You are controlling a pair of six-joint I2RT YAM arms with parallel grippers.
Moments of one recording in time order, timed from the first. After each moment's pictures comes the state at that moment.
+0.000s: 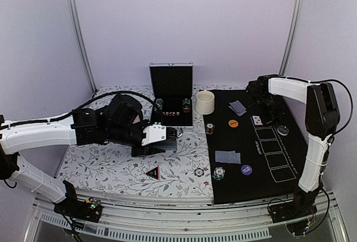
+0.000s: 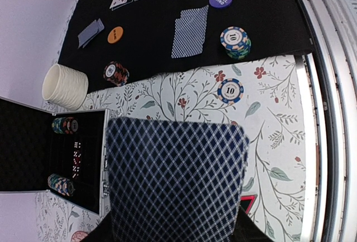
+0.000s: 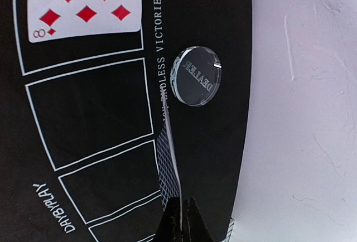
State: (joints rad) left arm -1.00 1.30 1.00 -0.43 0.06 0.66; right arm 0.30 1.96 1.55 -1.26 0.65 0.32
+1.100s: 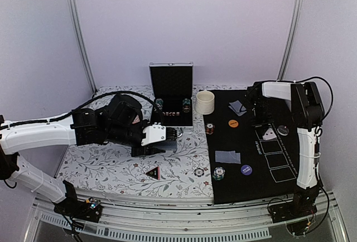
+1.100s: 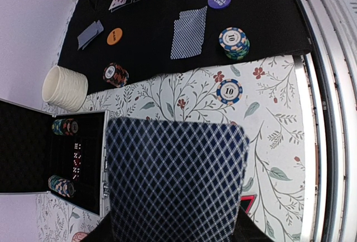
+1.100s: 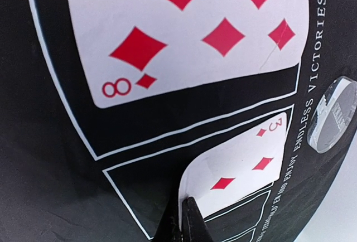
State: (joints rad) left arm -1.00 1.30 1.00 -0.43 0.07 0.66; right arm 0.23 2.23 1.70 -1.19 0.30 0.35
